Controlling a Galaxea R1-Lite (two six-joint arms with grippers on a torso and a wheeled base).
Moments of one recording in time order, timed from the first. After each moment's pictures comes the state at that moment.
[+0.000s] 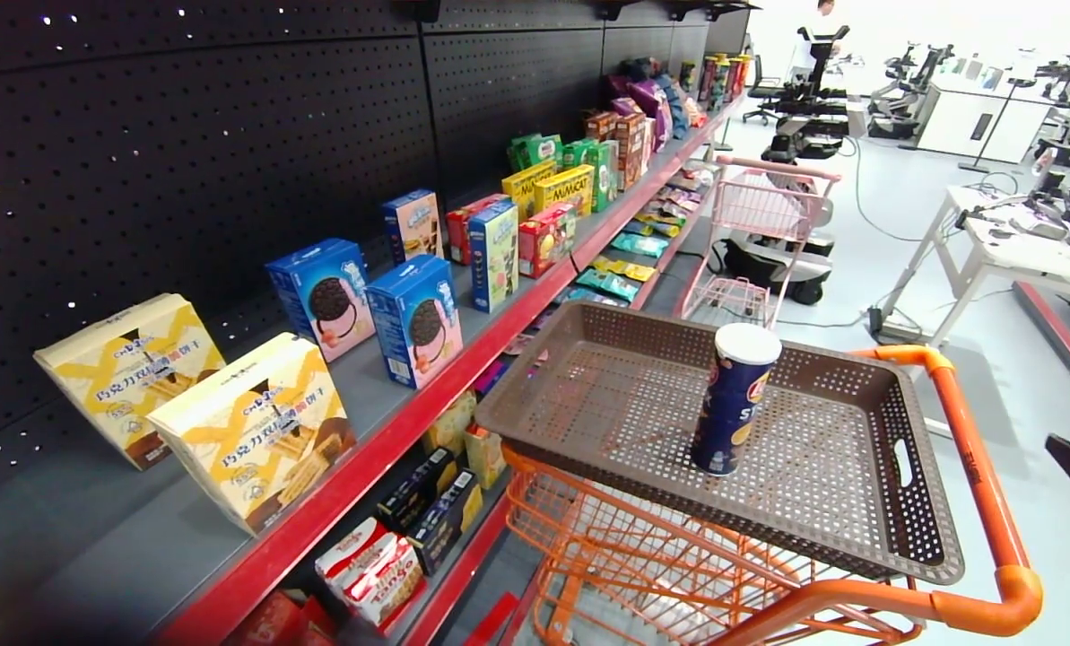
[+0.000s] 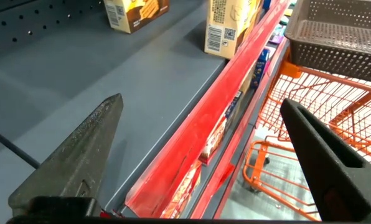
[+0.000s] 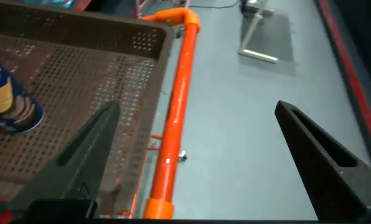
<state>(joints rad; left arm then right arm) 0.00 0.00 0.00 0.00 0.04 -0.02 -0.23 1.14 -0.29 -0.69 -0.05 -0.06</state>
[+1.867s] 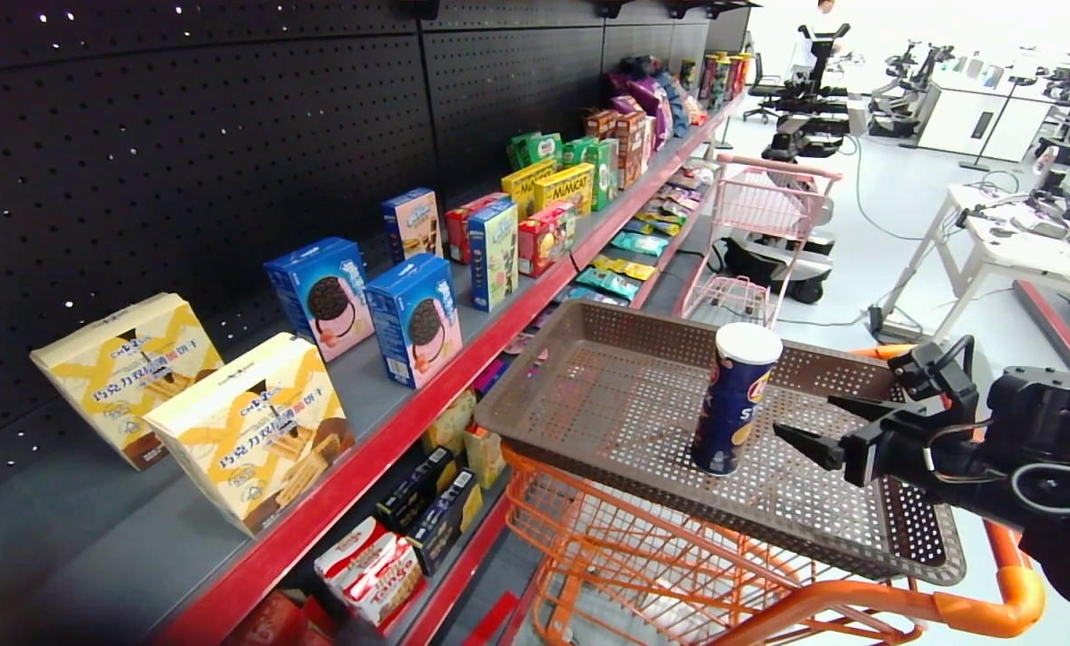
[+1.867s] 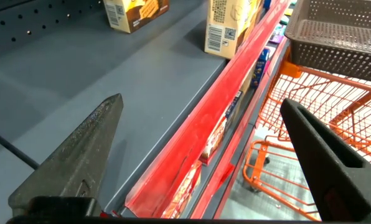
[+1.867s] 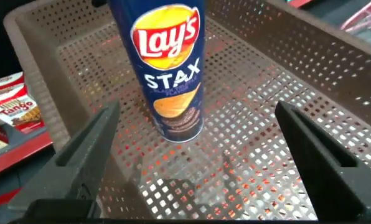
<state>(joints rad) 0.00 0.00 0.00 0.00 0.04 -0.02 0.03 1.87 -0.48 -1.18 0.46 -0.13</state>
